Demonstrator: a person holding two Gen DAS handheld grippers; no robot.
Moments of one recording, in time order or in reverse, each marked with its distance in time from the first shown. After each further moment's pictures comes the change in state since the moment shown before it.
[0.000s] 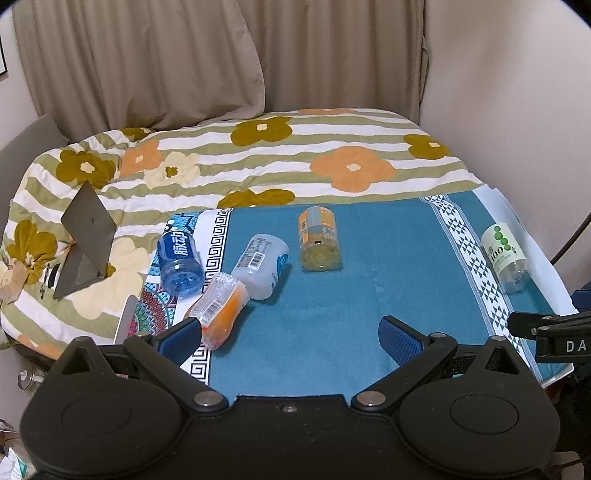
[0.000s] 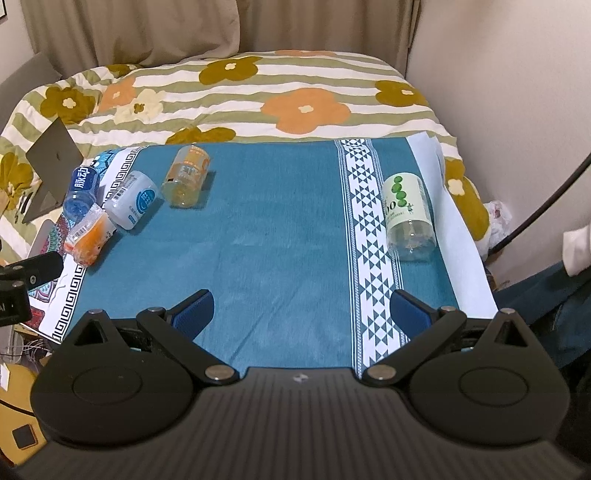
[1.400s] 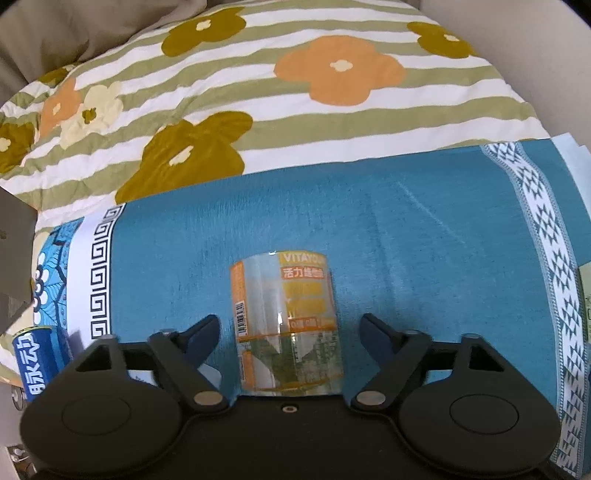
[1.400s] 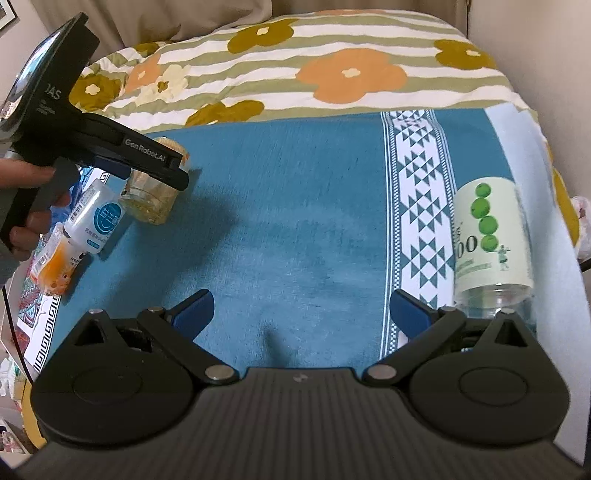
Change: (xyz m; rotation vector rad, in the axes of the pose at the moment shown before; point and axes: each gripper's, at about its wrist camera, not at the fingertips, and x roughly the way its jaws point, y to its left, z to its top) left arm 0.277 -0.043 0.120 0.112 0.408 -0.037; right arm 0.164 -0.041 0.055 -0.017 0.117 0.218
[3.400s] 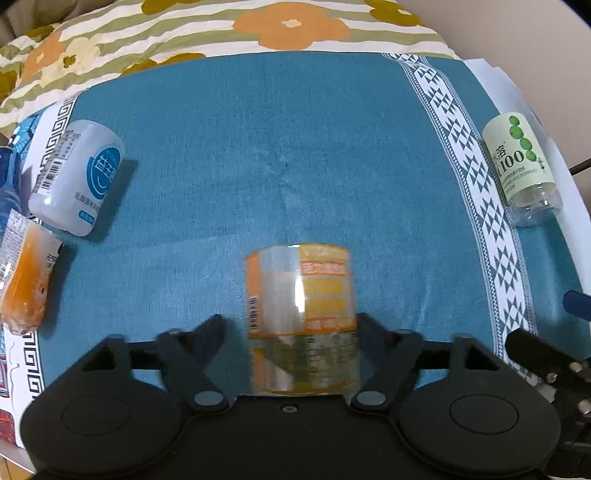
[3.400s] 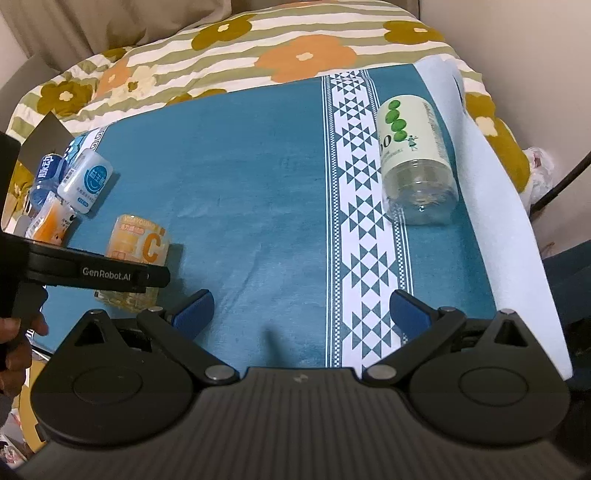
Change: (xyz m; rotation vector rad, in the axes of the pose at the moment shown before) left arm -0.039 -0.067 -0.143 -0.045 0.036 -0.135; right arm -0.057 -0.016 -0.076 0.101 0.004 -0.088
